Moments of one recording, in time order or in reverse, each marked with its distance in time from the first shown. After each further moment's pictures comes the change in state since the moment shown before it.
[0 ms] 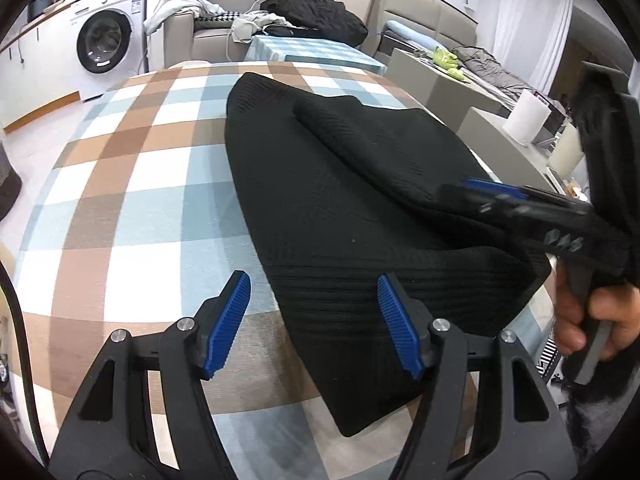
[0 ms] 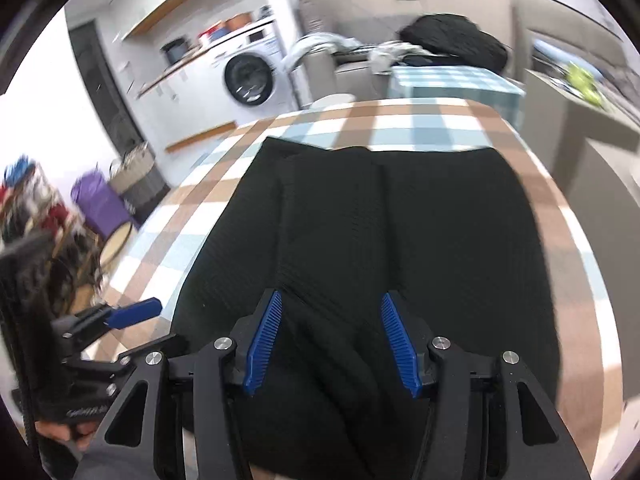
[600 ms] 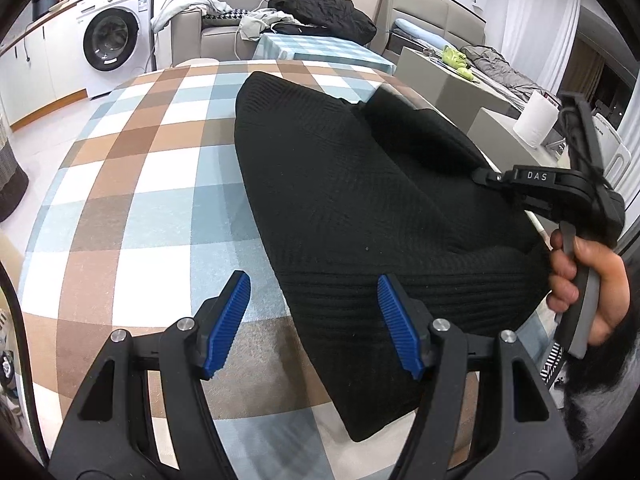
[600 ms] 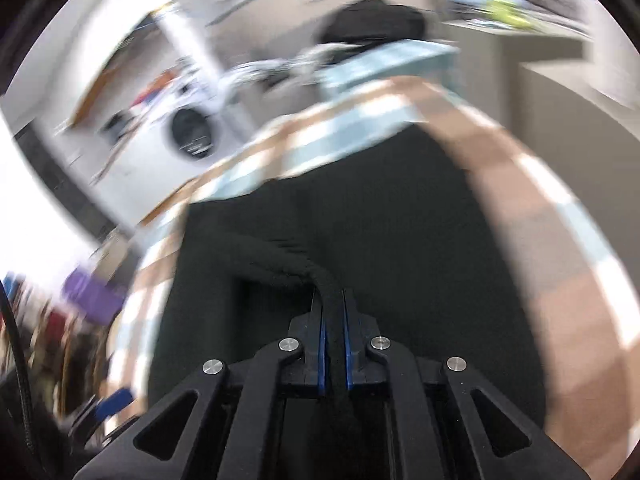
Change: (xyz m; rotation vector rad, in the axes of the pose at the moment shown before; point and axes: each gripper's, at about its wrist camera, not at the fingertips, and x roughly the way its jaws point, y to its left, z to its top) left arm 0.003 0.003 0.005 -0.002 0.008 0.022; right arm 0.023 -0.120 -0.001 0.474 -0.037 -0.055
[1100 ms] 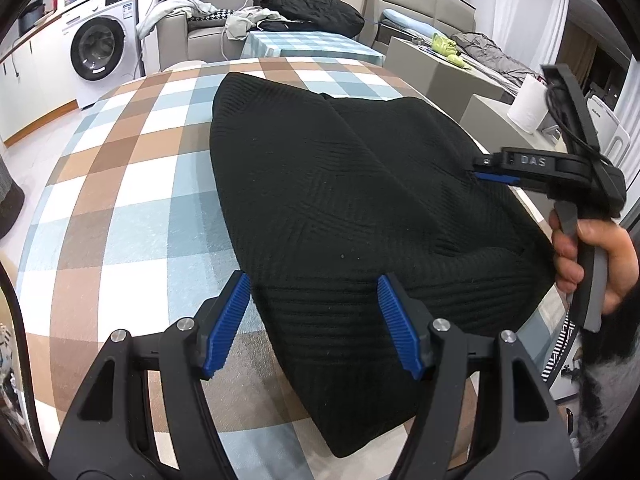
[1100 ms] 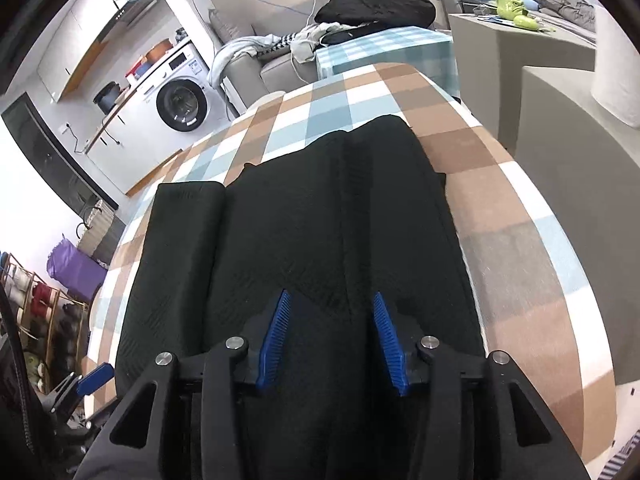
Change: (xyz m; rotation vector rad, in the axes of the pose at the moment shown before) left arm 0.012 -0.019 0.007 0.057 0.021 -0.002; right arm 0.007 0.008 0.020 -0.165 0.069 -0.027
